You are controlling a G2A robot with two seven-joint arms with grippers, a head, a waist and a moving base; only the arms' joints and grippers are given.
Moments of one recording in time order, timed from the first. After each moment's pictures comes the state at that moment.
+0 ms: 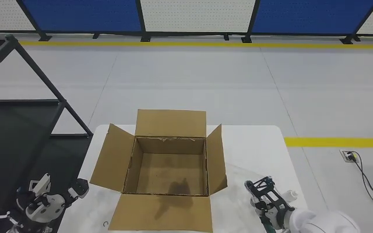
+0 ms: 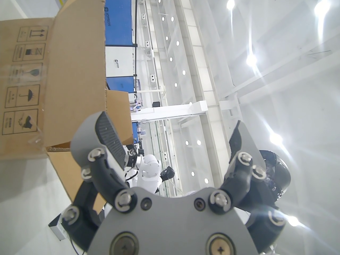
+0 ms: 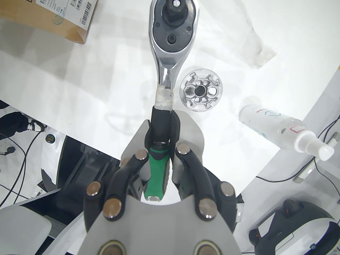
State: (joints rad) left arm 1.54 -1.11 -2.00 -1.70 -0.89 -0.17 -0.98; right arm -1.33 -1.20 1.54 -2.11 -1.07 -0.19 1.44
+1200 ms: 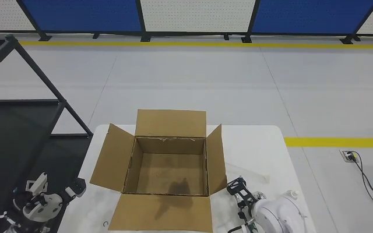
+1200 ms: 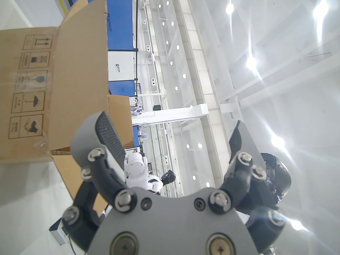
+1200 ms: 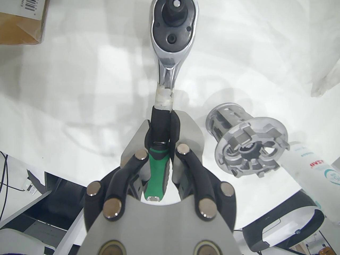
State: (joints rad) left arm 1.54 -1.10 -2.01 -1.69 -0.89 -0.17 -0.96; right arm -1.12 -1.23 1.23 -1.74 -1.23 -0.08 1.34
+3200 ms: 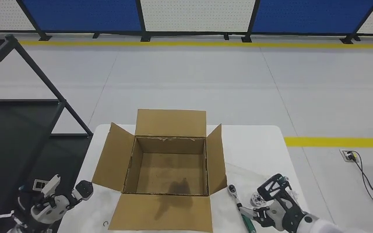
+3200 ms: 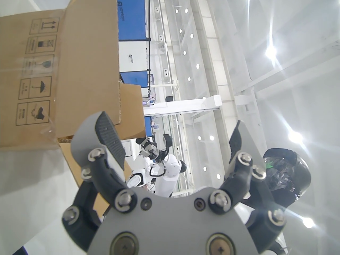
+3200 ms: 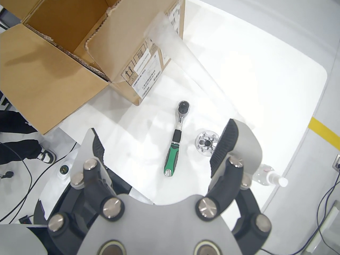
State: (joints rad) left arm 1.56 -1.09 -2.01 -1.76 -0.81 -0.15 -0.97; right arm -1.47 -1.17 1.65 -2.35 -0.92 -0.28 1.07
